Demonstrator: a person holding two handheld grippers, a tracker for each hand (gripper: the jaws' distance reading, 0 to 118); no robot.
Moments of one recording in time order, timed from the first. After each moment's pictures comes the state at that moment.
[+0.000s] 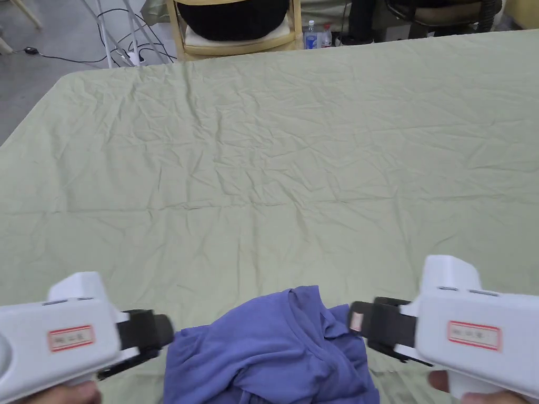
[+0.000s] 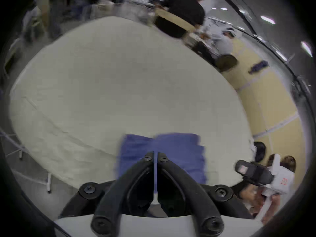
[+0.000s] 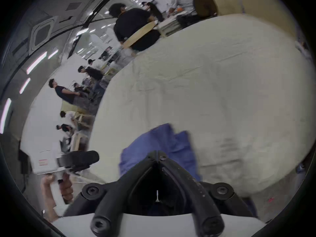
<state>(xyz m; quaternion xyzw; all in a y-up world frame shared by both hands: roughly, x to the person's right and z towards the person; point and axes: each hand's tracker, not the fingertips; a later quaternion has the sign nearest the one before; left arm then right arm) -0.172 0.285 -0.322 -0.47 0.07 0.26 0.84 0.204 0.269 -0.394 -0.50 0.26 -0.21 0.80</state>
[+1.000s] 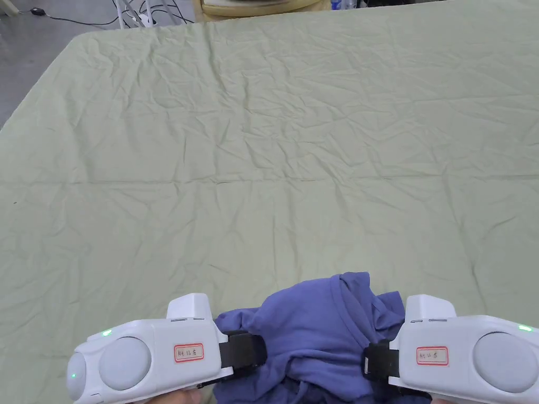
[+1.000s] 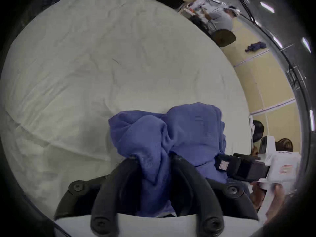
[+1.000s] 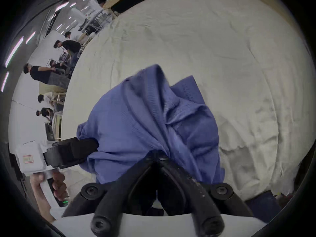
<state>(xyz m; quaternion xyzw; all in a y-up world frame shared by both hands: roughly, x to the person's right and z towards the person) -0.145 0.173 -0.357 -0.54 -0.04 0.28 0.80 0.148 0.182 -0.400 -0.62 0.16 -0.12 0.76</state>
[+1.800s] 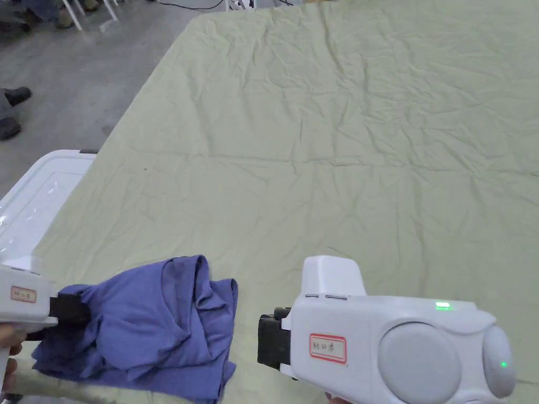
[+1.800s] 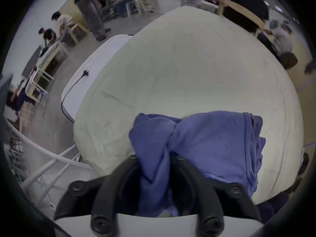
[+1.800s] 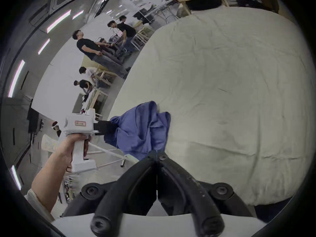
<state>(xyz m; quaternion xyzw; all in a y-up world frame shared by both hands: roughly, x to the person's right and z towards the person) -0.485 0.204 -0.256 -0.56 0.26 0.18 0.77 -0.072 0.251 -0.344 -0.55 0.38 -0.11 0.73</state>
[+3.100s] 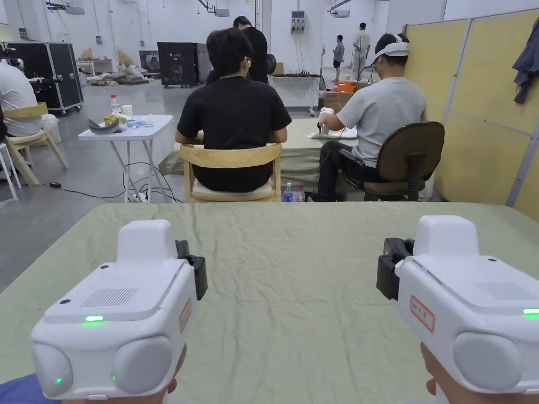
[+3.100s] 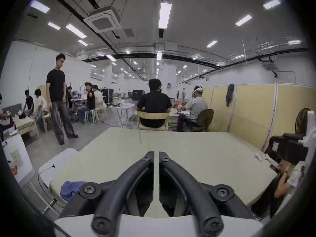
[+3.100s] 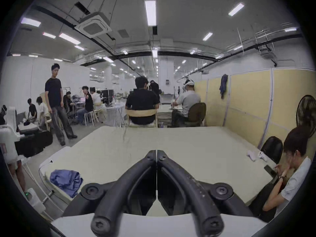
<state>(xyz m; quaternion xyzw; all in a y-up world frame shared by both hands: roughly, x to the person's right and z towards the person) -0.003 0.484 -0.142 -0.08 0.09 0.03 0.99 0.269 0.493 -0.182 -0.10 0.10 0.01 0.99</state>
